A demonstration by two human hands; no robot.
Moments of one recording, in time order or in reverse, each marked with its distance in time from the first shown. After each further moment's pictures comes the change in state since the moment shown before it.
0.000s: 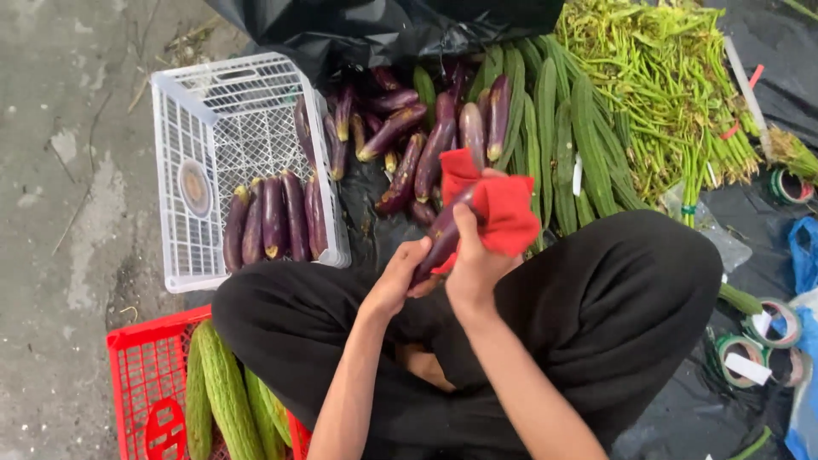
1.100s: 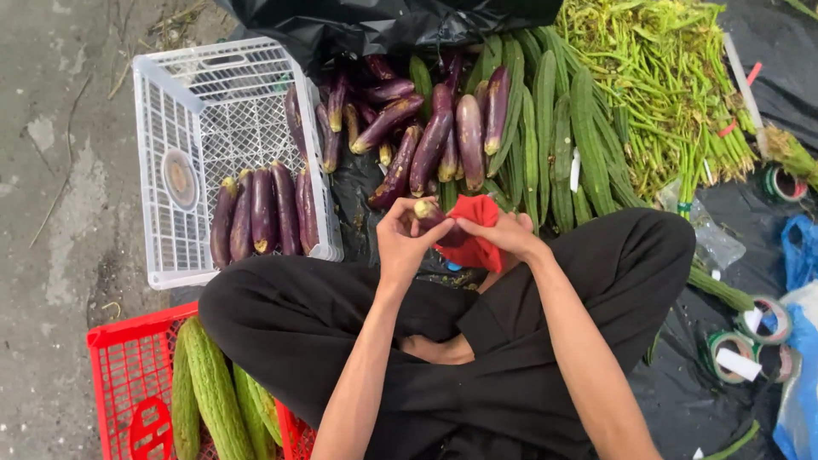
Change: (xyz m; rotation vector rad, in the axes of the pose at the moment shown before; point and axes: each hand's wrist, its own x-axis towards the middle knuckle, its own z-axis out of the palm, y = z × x) left_hand 0.045 -0.020 0.007 0.269 0.597 0.325; right_hand 0.102 0.153 -0.046 -0.826 -1.124 0.479
